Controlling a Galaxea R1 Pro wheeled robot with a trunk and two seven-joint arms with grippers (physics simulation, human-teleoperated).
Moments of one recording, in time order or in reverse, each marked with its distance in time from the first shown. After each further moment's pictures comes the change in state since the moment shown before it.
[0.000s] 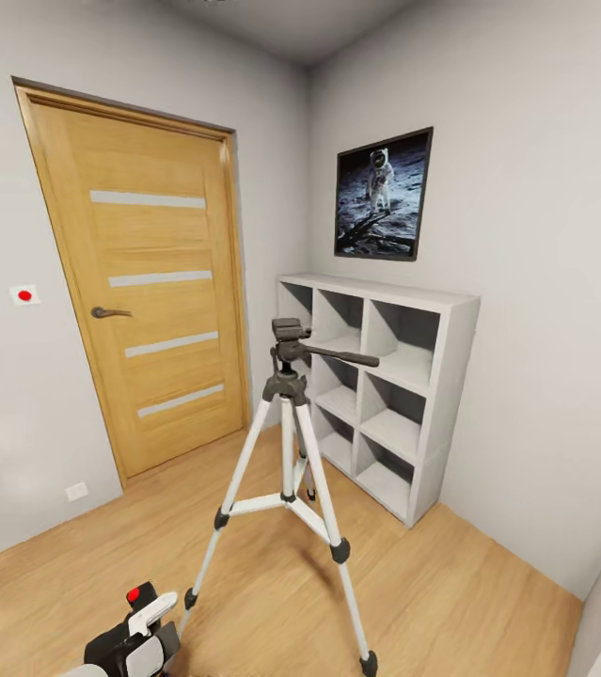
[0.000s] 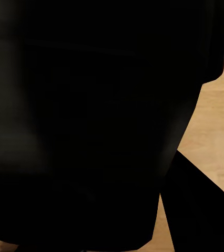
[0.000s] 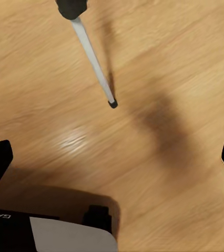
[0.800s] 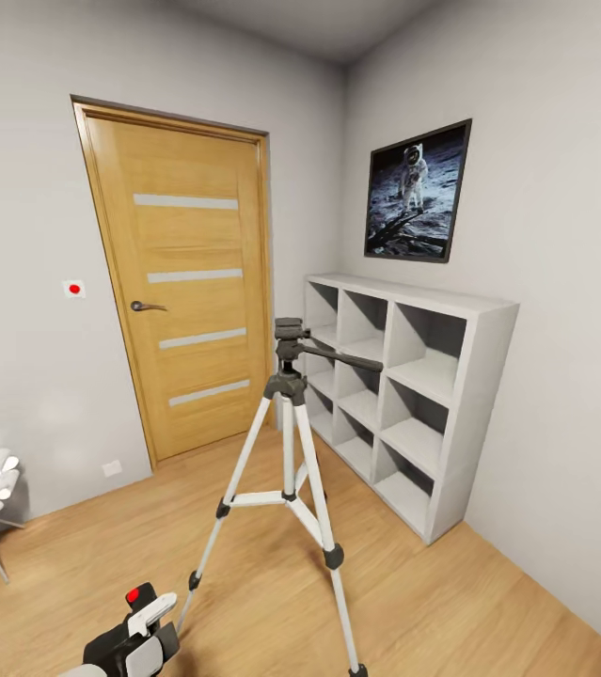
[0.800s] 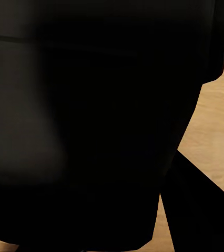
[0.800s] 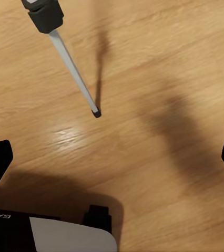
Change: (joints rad) left arm 0.000 0.001 0.000 0.001 0.000 0.002 0.002; right arm 0.000 0.000 -0.001 0.000 0.001 -0.001 0.001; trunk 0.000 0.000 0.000
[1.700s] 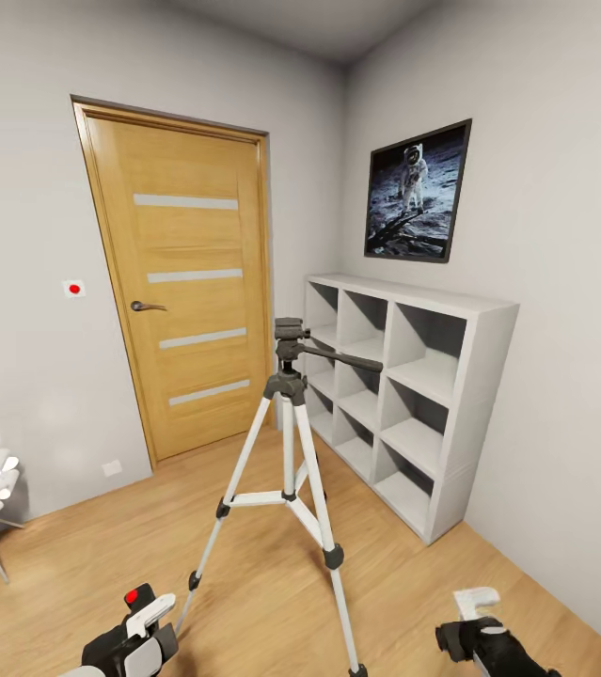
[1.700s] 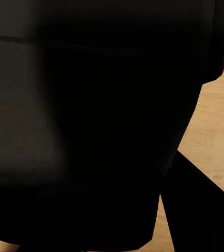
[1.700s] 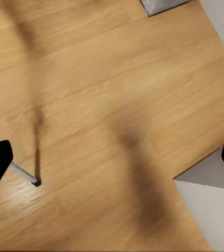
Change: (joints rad) left arm 0.003 0.002 0.000 -0.001 0.002 -0.003 -0.002; right arm -0.002 -0.038 -0.012 -0.423 -0.004 0.249 -0.070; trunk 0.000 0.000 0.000
